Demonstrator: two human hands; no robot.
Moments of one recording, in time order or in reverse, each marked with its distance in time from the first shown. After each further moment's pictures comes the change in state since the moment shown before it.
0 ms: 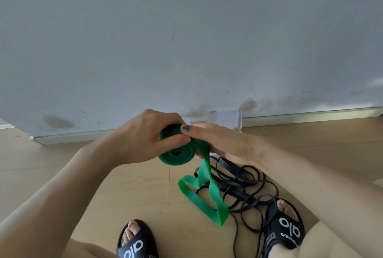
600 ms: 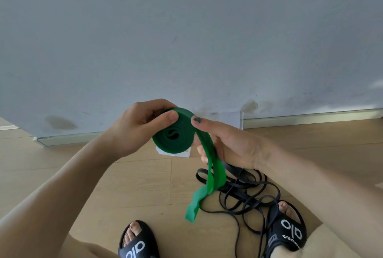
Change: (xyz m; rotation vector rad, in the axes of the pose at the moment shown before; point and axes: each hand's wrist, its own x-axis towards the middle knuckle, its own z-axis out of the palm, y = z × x) left_hand -0.006 -0.001 -0.010 -0.525 0.149 -0.191; right_hand -0.019 -0.011 0.004 0.337 -0.076 -0.039
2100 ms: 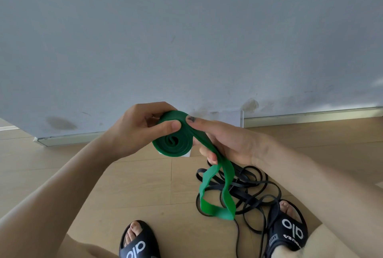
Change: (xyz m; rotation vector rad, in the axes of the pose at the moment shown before) left_hand 0.004 -0.009 0.000 -0.006 -0.051 0.034; right_hand 0.012 0.001 -0.012 -0.085 0.020 0.083
